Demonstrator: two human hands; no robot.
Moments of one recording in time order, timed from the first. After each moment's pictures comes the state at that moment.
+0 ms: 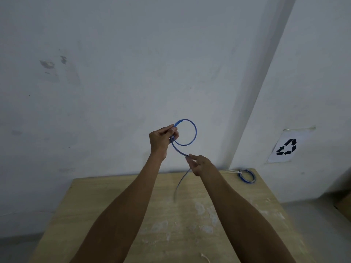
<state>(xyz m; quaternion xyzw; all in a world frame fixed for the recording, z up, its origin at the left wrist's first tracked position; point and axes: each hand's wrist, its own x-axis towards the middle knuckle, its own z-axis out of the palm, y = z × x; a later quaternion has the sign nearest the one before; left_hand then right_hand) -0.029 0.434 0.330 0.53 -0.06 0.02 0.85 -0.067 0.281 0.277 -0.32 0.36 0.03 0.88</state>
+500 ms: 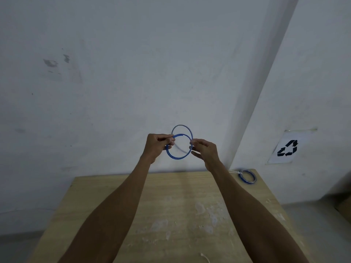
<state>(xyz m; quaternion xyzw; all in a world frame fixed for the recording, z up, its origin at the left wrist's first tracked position) -0.024 0.472 0.313 0.69 -0.14 -0.03 0.71 -0.086 0.264 0.307 -0.67 0.11 -0.12 0.73</state>
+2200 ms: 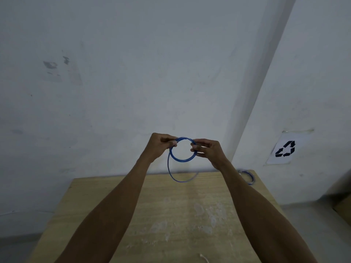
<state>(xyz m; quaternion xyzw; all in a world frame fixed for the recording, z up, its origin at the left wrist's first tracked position) -0.028 0.472 0.323 0.74 -0.24 -0.02 0.62 -0.096 0.237 0.319 -0.71 0.01 -0.07 0.70</state>
